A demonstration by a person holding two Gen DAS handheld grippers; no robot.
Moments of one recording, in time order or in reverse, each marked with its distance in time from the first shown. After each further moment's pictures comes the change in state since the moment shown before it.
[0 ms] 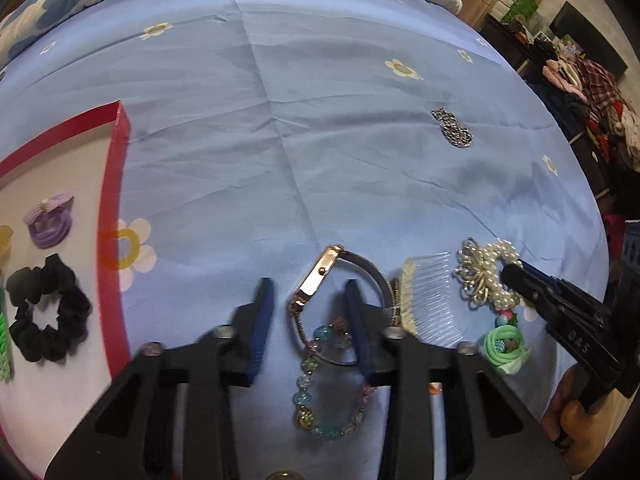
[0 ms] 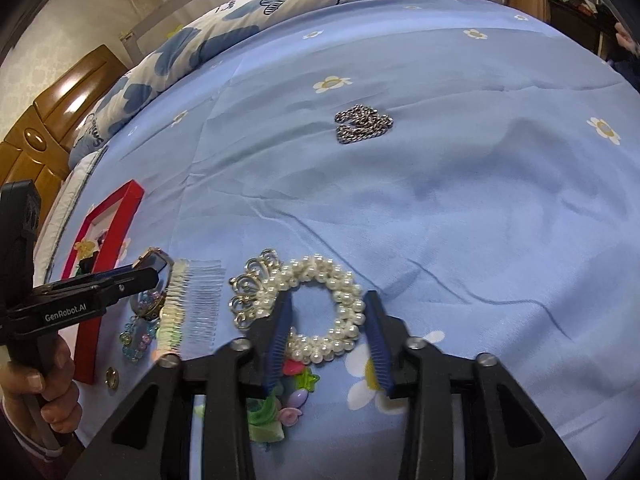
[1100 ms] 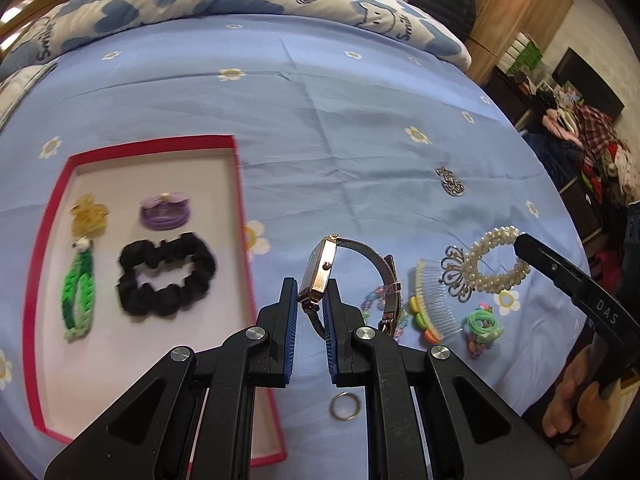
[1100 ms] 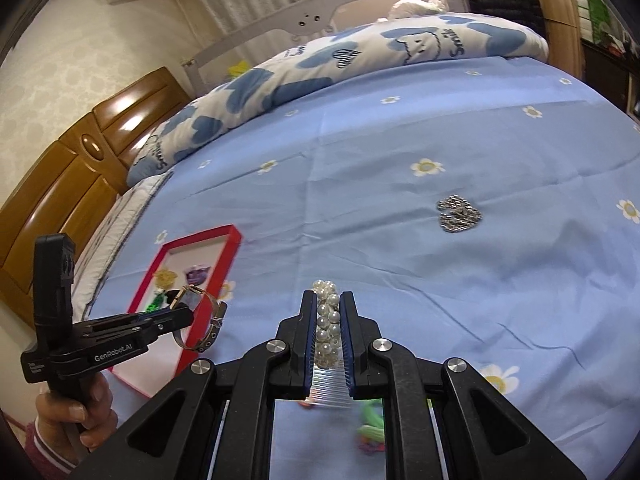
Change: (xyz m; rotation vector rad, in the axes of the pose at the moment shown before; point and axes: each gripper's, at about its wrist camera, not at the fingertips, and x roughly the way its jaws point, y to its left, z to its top) left arm -0.096 0.051 -0.031 -0.100 -0.170 0.014; right arm -0.060 0.083 0.024 -0.099 -0.161 0.174
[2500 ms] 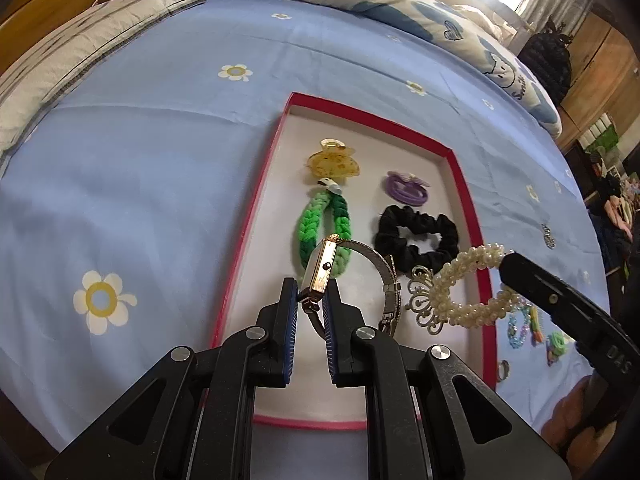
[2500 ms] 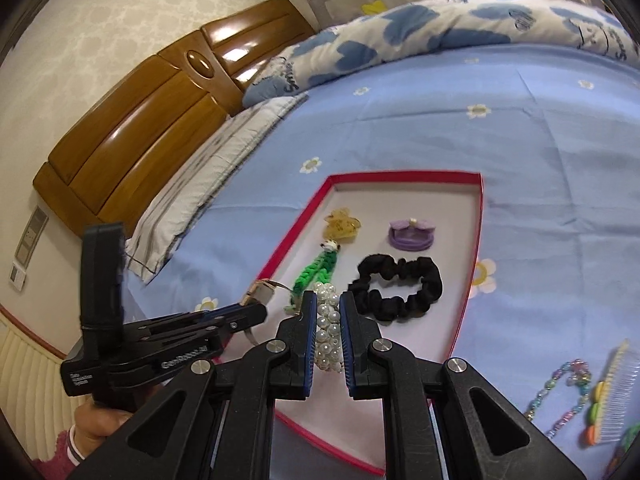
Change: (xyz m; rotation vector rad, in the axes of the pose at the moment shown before) left arm -0.048 0.172 -0.052 -0.297 -0.026 0.182; right arm 0.105 0.197 -0.027 -0.196 0.193 0.337
